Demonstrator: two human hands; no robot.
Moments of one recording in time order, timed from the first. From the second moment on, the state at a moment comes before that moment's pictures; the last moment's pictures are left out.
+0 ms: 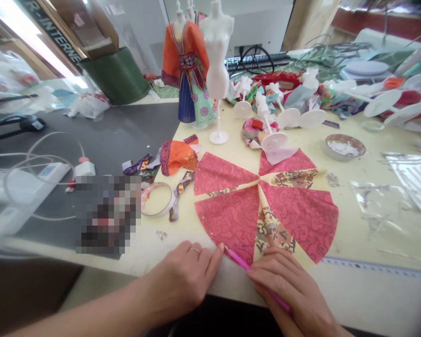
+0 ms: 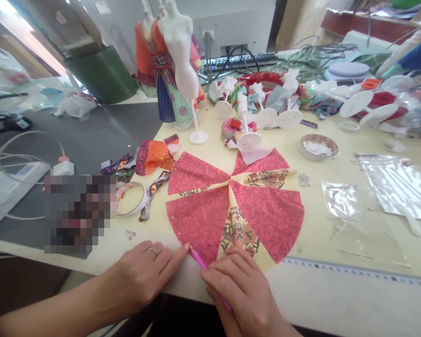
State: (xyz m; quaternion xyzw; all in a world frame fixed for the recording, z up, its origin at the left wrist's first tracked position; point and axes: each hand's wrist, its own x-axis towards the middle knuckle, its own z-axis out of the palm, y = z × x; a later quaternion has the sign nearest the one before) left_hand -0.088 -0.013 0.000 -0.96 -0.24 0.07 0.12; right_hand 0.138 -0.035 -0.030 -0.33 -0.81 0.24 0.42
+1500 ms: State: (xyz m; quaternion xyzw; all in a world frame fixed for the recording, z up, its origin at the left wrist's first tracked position) left_hand -0.097 -0.026 -0.015 -0.92 -0.36 -0.11 0.06; right_hand 0.150 -0.045 -0.036 -0.29 -0.90 -0.08 0.32
